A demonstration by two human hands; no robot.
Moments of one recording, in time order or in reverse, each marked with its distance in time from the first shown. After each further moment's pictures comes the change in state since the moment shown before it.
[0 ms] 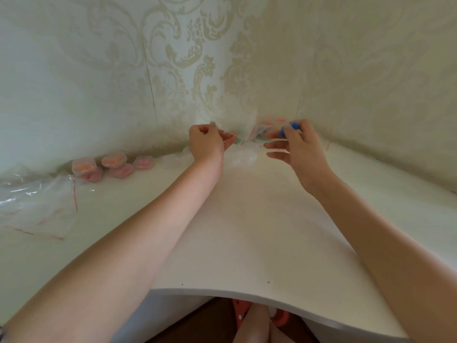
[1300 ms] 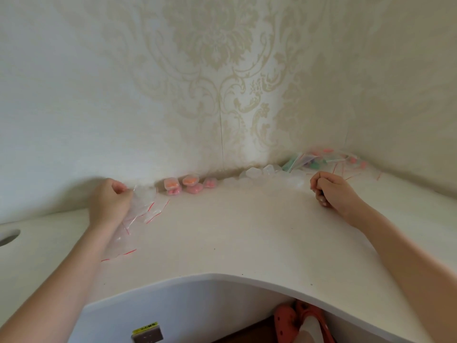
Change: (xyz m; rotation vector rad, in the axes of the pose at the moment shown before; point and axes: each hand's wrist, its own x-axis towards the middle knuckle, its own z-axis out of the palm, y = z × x) left_hand -0.009 0.127 -0.277 1.165 0.488 0.397; right_hand -0.005 0.018 -0.001 -0.348 -0.197 0.142
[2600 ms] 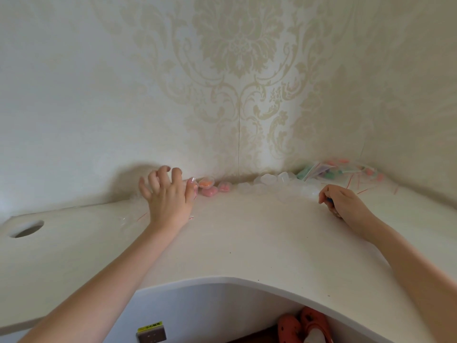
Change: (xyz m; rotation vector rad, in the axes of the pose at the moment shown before) left_hand -0.041 0.036 0.042 0.474 0.098 0.517; right_hand -0.005 -0.004 0.008 -0.168 -0.059 -0.078
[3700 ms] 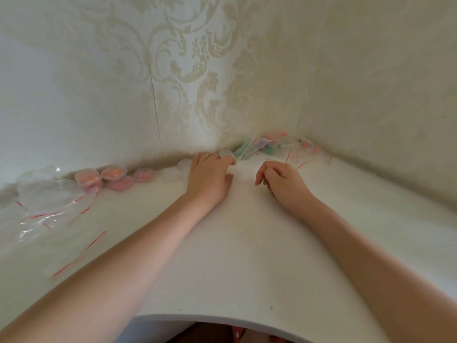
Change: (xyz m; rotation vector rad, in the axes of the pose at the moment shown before) left_hand 0.015 0.200 0.072 -0.420 -0.349 0.440; right_hand 0.012 0.013 0.004 -0.144 0.099 -0.128
